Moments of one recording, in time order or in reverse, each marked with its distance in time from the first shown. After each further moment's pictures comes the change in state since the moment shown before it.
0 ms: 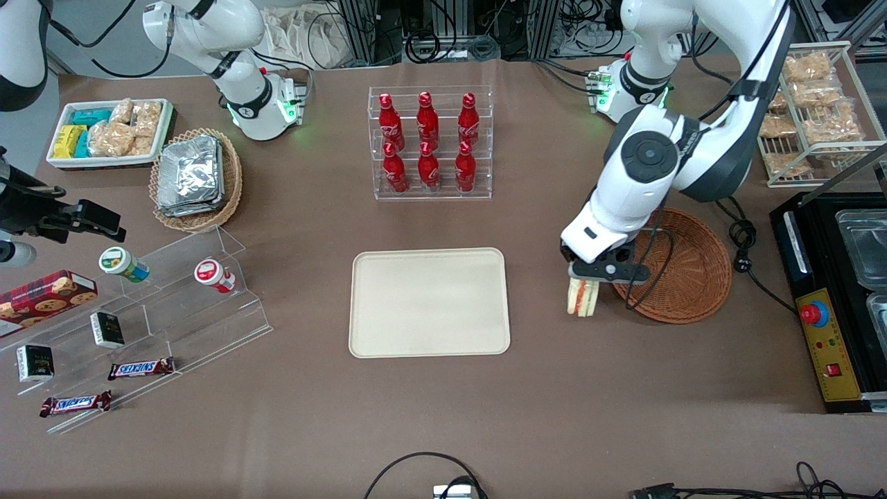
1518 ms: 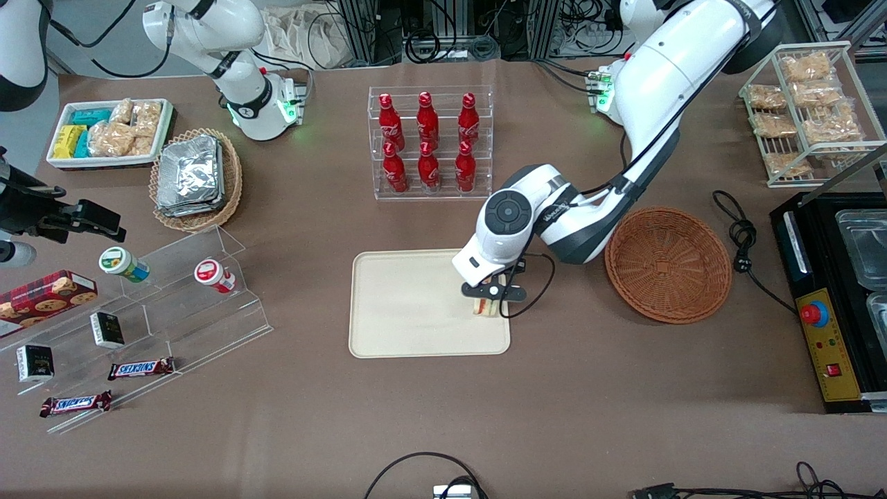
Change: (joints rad) arm -0.185 0.465 -0.111 0.309 0.179 -0.019 -0.283
